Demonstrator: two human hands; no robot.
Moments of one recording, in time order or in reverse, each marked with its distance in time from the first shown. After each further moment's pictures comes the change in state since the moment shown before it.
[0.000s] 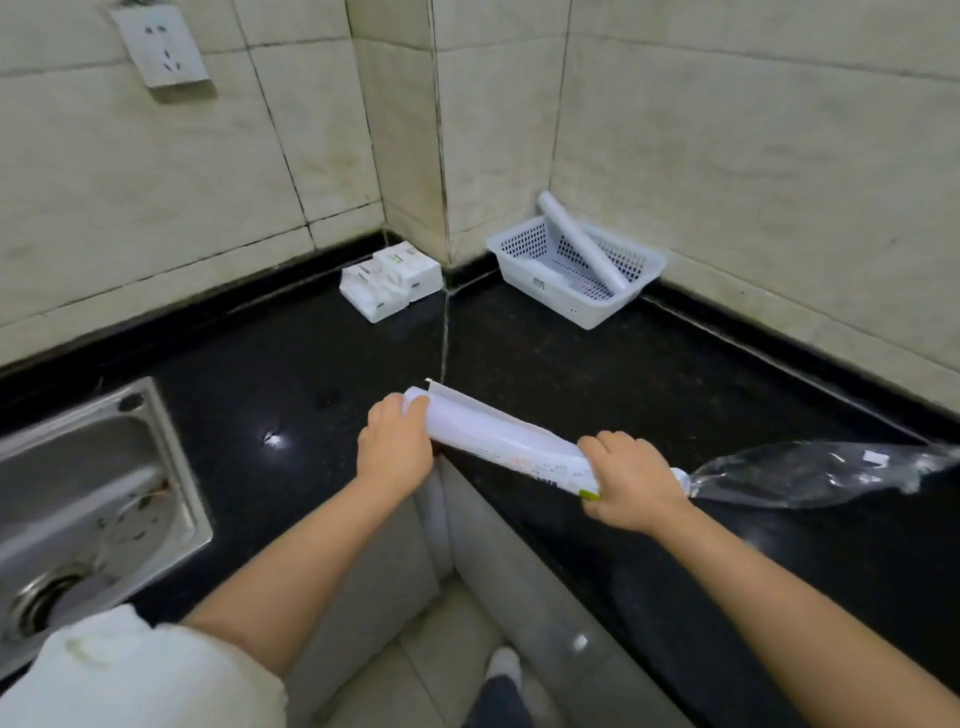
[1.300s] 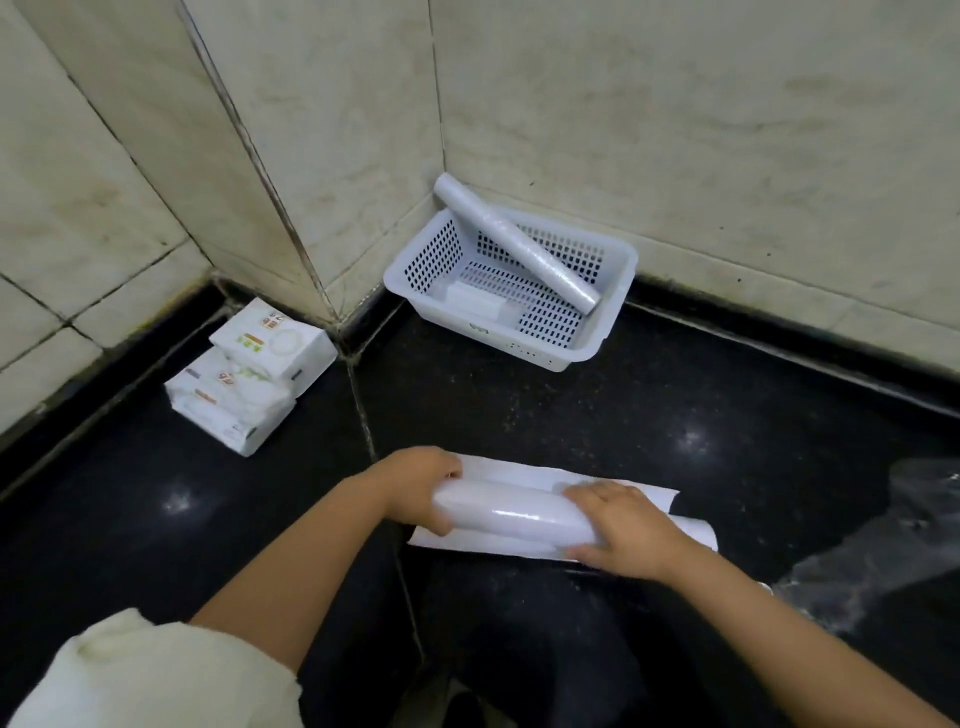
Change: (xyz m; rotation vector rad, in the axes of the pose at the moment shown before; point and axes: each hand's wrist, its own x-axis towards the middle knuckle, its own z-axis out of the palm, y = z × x) left_hand 0.311 0.036 0.048 0.229 -0.781 0.674; right_hand 0.184 0.064 0.049 0.400 -0.284 0.273
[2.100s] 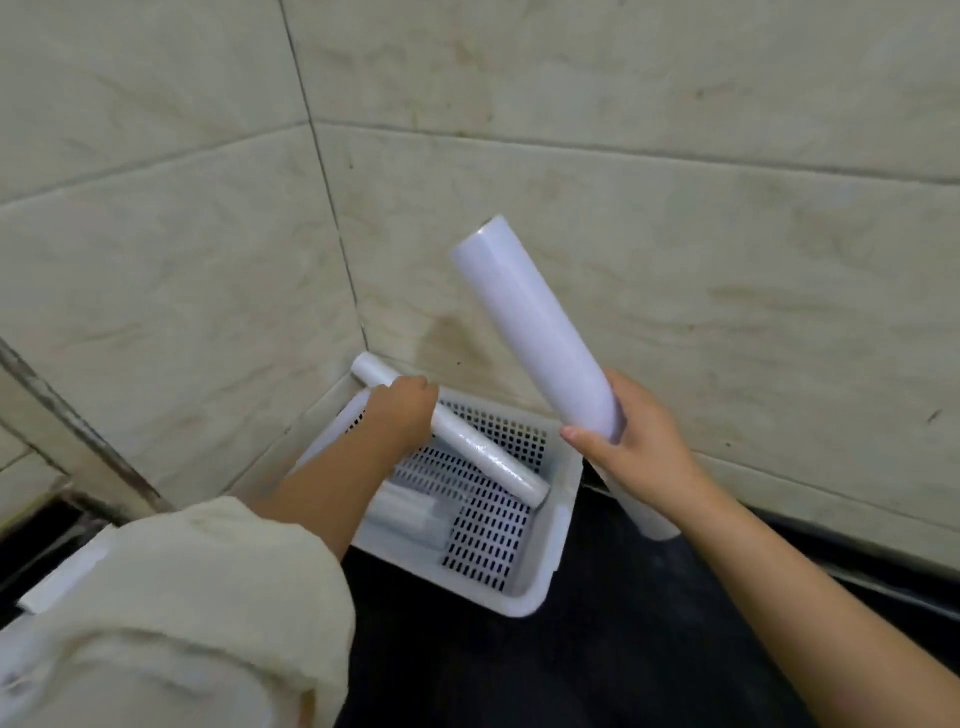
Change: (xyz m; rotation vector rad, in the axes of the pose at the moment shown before) left_hand 0.204 0.022 -0.221 0.397 0.460 -0.203; right_hand 0.091 0.071 -0.228 0.494 0.837 0.014
